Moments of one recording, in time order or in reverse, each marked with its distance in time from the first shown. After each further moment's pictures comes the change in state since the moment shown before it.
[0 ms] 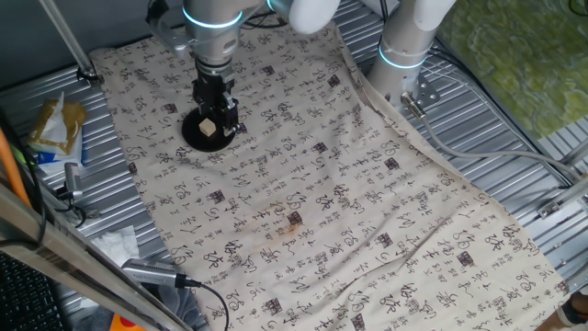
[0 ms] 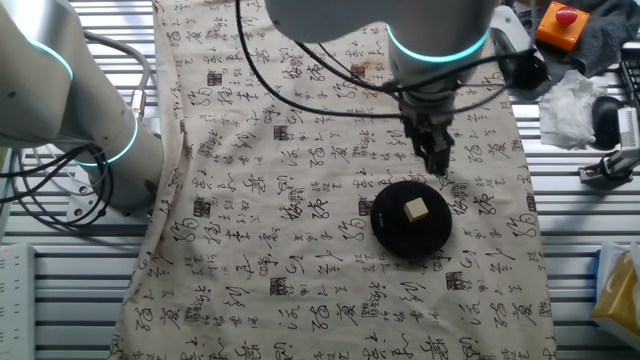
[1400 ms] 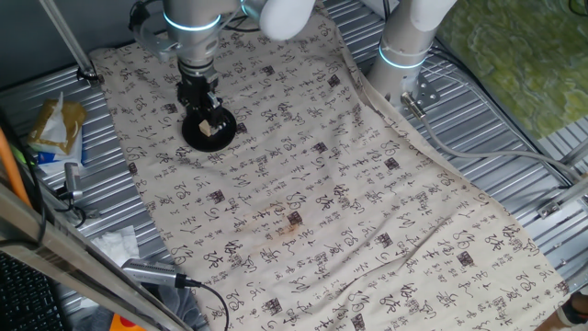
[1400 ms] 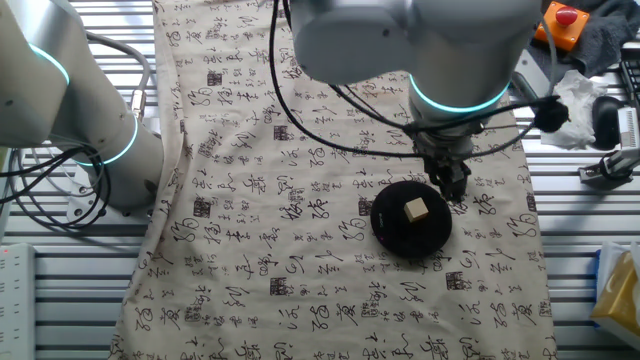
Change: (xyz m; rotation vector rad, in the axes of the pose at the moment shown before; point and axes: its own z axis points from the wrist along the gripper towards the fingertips) arm -0.003 -0.034 0.033 -0.011 -0.005 -0.054
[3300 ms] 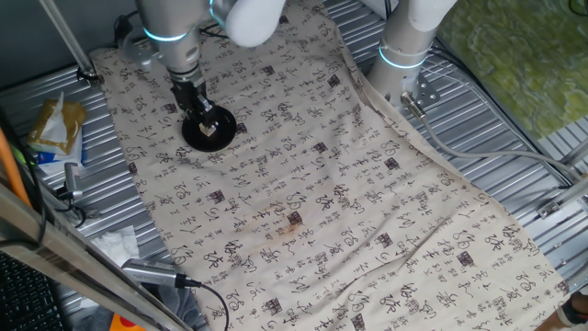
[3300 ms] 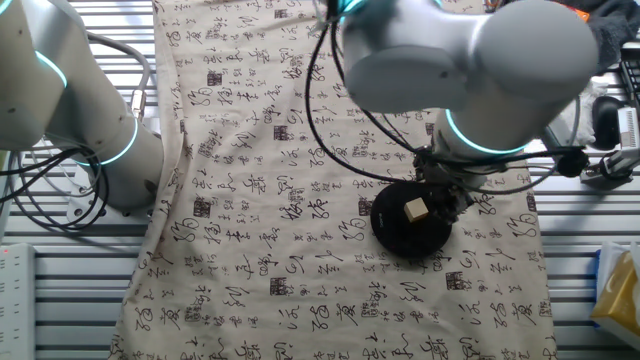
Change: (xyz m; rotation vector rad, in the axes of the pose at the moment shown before) arm 0.015 -0.019 0.032 -0.065 0.142 0.037
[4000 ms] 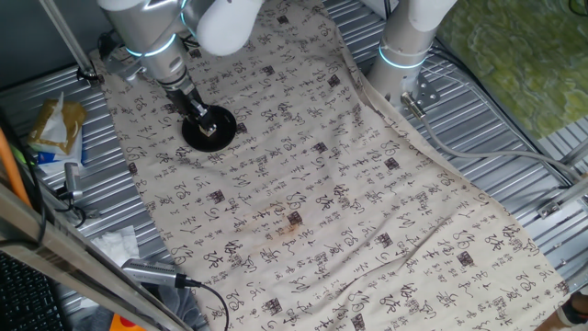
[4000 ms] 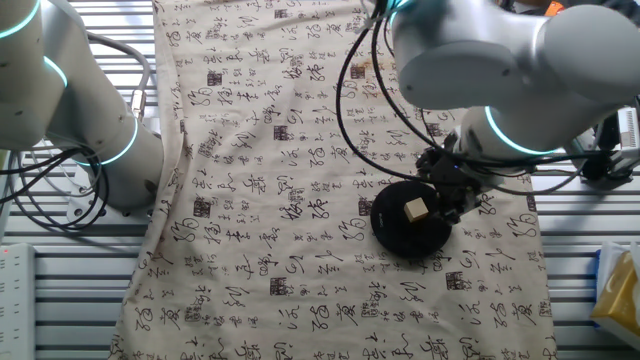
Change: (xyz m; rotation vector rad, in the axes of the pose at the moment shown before) arm 0.001 -0.001 0.005 -0.035 0.120 -0.016
